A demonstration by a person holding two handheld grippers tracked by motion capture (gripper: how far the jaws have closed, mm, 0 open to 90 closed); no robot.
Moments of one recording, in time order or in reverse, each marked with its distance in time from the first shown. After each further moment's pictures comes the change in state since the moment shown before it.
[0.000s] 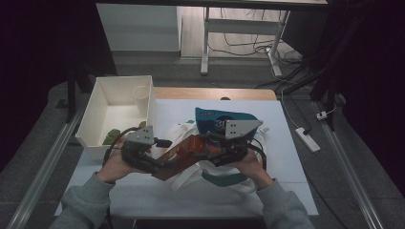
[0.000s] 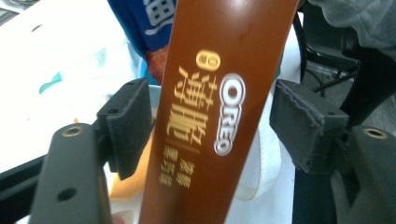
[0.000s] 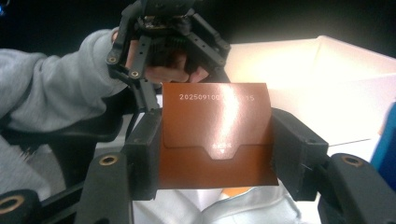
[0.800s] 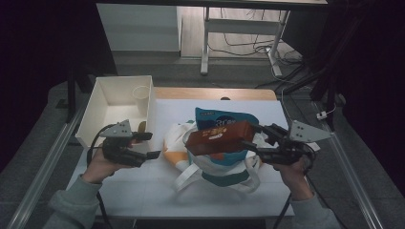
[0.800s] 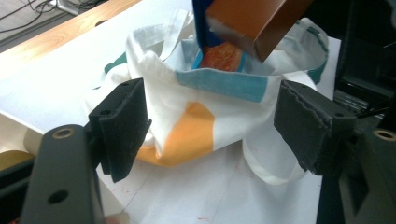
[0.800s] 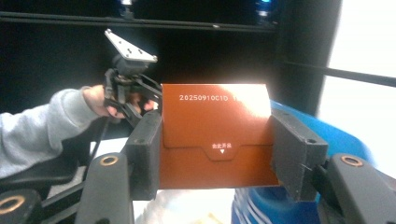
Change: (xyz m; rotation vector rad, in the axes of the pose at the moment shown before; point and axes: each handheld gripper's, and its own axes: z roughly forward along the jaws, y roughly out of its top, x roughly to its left) left arm 0.020 -0.028 -0.028 -0.067 0.118 -0.116; right arm 0.018 -0.004 -0.127 -0.215 -0.283 0.006
